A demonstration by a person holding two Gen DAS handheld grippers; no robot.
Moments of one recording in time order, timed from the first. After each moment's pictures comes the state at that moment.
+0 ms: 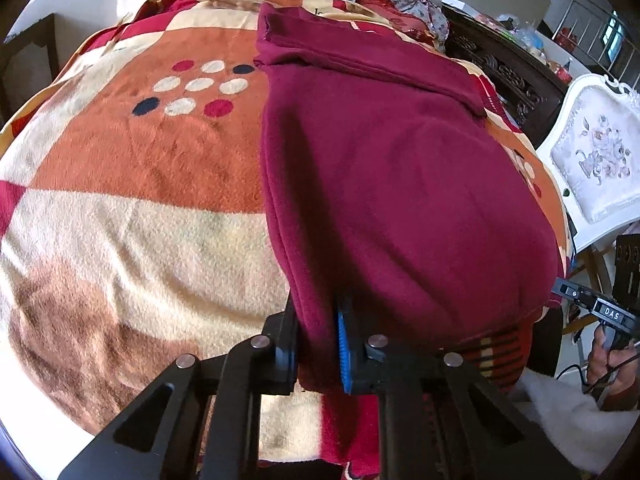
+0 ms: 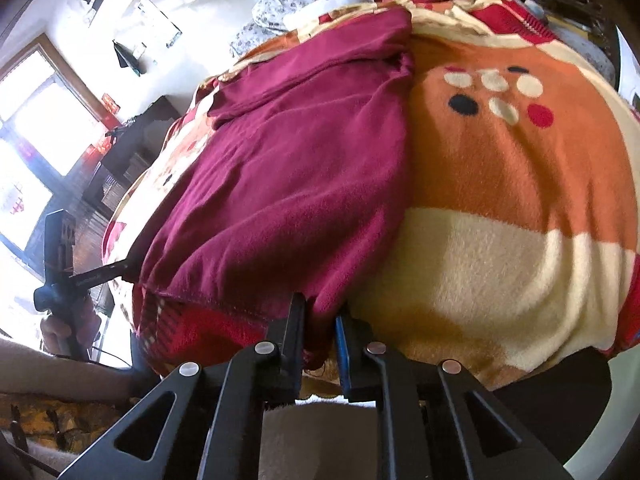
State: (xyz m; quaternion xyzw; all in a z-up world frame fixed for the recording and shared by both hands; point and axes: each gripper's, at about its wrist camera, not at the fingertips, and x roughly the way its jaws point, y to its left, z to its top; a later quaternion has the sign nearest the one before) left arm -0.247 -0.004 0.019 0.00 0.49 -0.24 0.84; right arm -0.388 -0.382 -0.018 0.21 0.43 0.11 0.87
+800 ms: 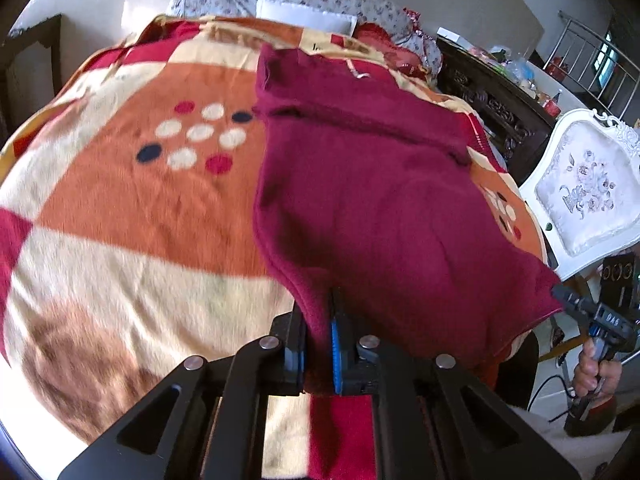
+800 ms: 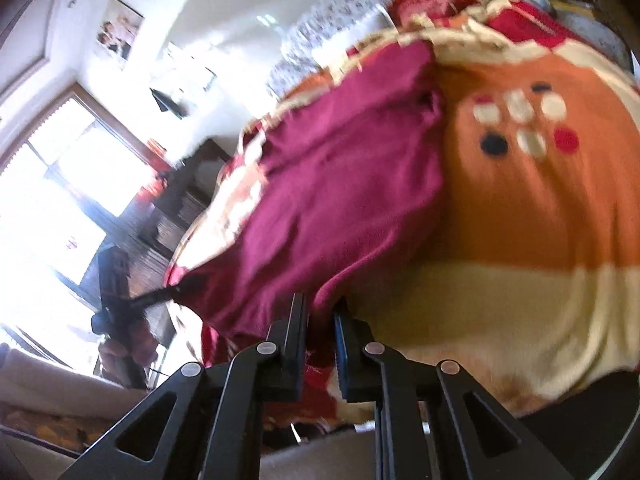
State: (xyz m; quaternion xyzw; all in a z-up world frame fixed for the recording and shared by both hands) left arm -0.230 0.000 0.057 -0.04 0.46 -0.25 0.85; right arm -0.390 -0.403 0.023 0.29 0.34 0.18 0.88
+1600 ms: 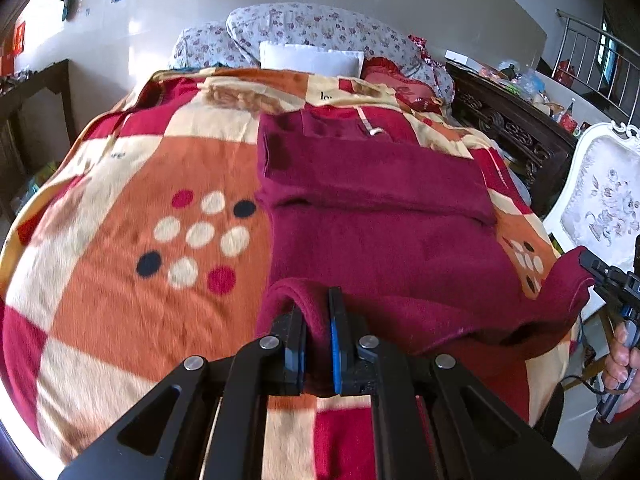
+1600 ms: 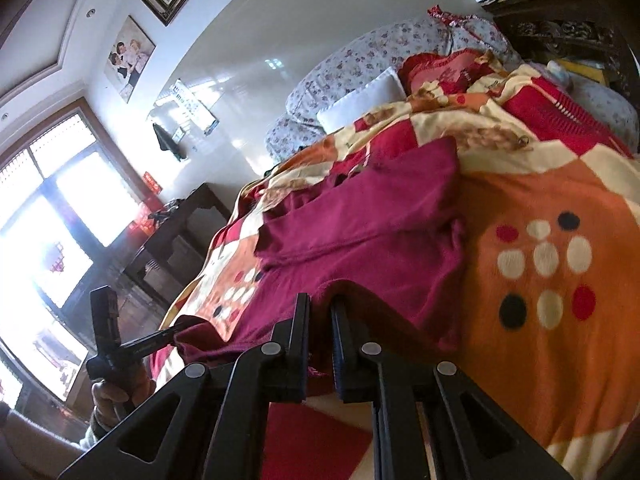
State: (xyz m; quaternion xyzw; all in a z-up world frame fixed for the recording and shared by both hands) left arm -0.163 -0.036 0.096 -0.01 0.39 -0.22 0.89; right arm -0.311 -0.420 0.082 0.27 0.27 0.13 0.92
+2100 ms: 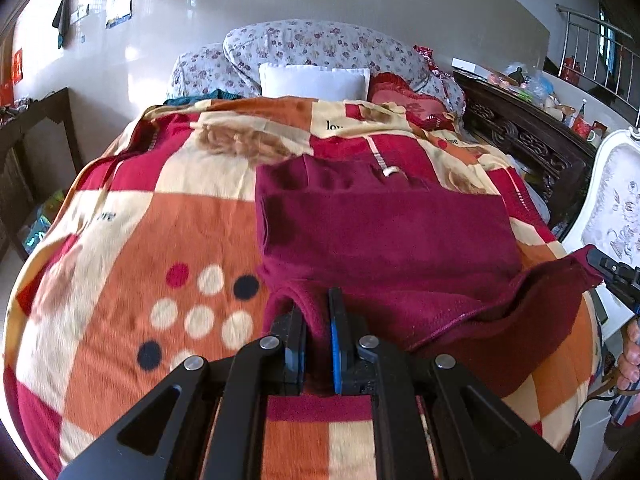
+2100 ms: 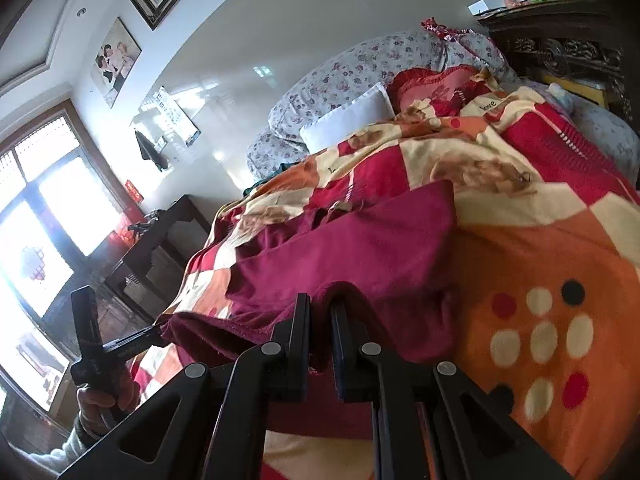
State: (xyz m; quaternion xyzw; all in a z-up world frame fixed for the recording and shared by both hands) left arm -0.096 -0.069 0.119 0.02 0.37 -0.20 0.91; right arm -0.240 -0.440 0.102 0.25 0.27 0.10 0.93
